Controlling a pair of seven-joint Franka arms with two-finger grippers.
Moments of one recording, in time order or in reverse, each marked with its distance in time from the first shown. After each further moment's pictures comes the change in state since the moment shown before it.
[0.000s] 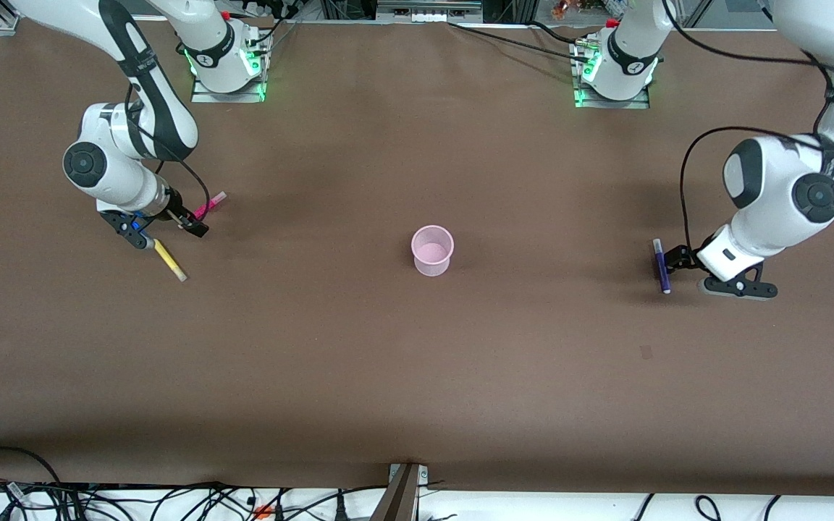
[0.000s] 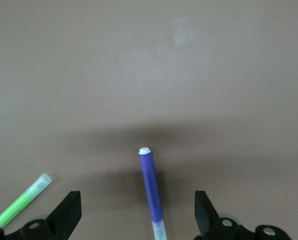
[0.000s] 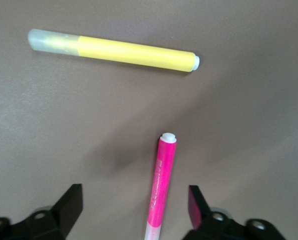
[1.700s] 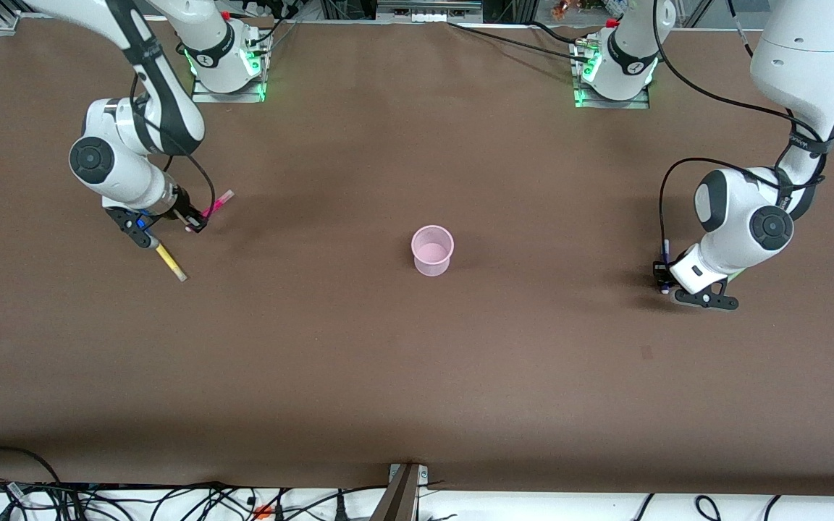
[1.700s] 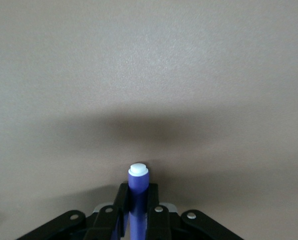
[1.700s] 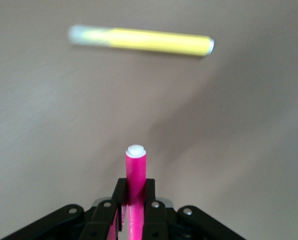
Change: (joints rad) left arm 0.005 0.141 -0.013 0.009 0.000 0.110 0.031; right arm 0.004 -0.081 0.107 0.080 0.001 -0.174 0.190
